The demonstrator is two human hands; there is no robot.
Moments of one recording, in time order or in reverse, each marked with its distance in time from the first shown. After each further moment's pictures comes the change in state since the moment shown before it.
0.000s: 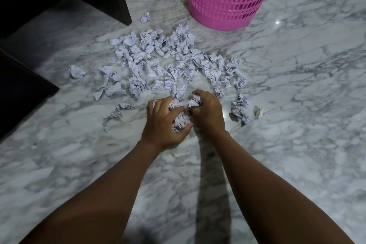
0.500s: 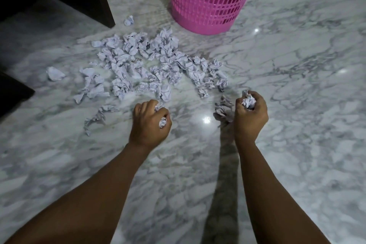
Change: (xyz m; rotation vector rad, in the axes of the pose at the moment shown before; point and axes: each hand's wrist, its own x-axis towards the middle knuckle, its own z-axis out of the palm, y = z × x) left_hand 0.004 0.002 0.017 -0.029 0.219 -0.029; right_hand -0.019 0.051 -0.096 0.134 0.713 0.236
